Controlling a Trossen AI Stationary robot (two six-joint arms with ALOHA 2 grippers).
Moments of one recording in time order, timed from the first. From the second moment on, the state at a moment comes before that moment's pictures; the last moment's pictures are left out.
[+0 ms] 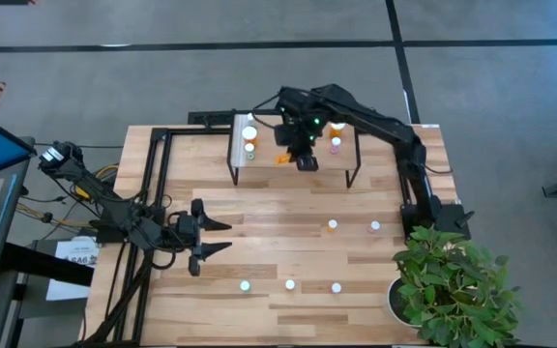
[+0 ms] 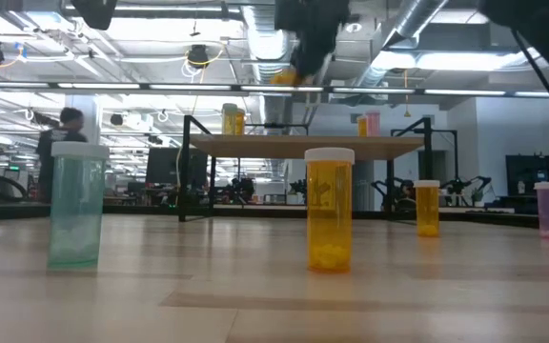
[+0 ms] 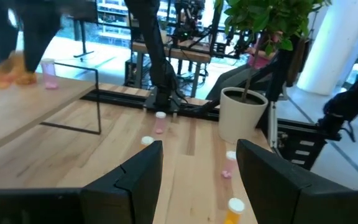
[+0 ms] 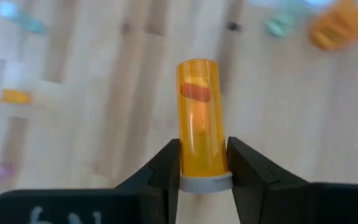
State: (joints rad) left arm -0.64 0.94 0.53 0.30 -0.70 -0.25; right arm -0.38 2.09 2.35 -1.47 -0.27 -0.50
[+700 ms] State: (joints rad) left arm -0.64 1.22 0.53 0.71 -0.61 -0.33; right arm 0.09 2.02 2.22 -1.37 -0.34 -0.33
